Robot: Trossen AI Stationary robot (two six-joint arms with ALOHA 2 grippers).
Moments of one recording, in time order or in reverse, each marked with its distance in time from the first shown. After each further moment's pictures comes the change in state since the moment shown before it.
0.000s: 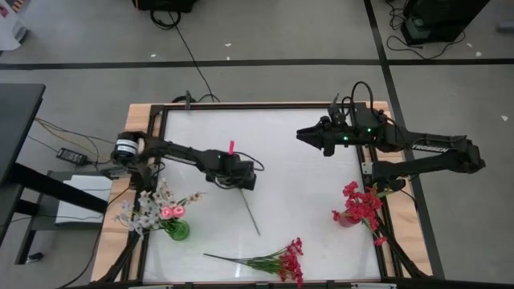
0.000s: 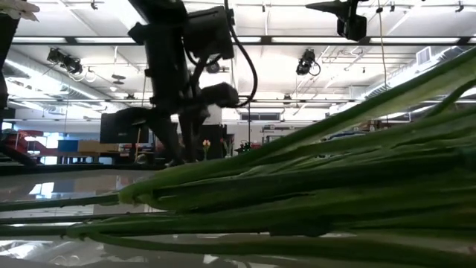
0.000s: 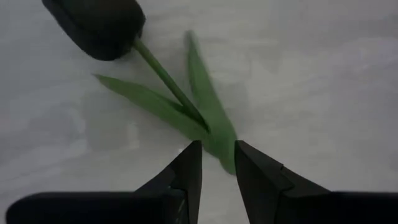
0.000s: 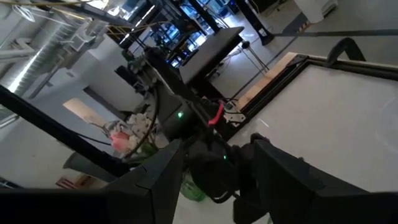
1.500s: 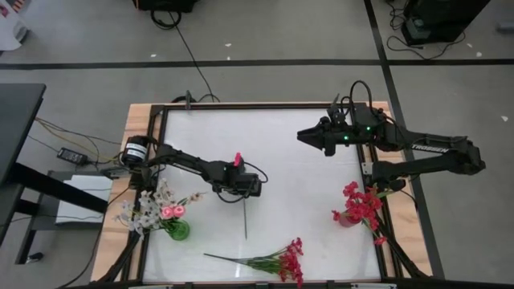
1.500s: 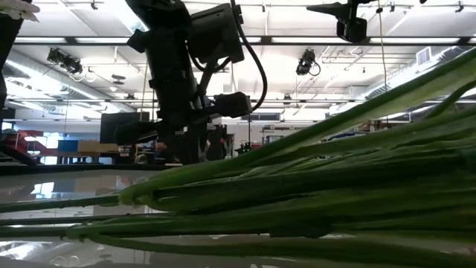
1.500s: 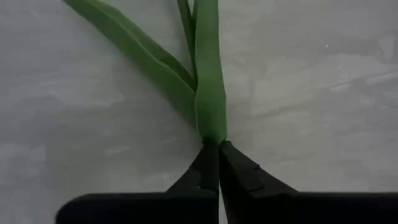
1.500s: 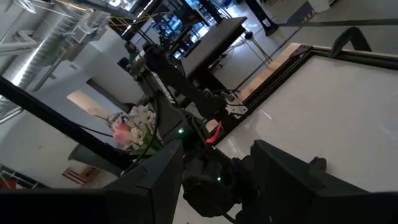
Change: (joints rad) left arm -0.078 0.136 0.005 0.125 -0.055 -0.170; right arm -0.030 0.000 0.000 -0.021 -0.069 0.000
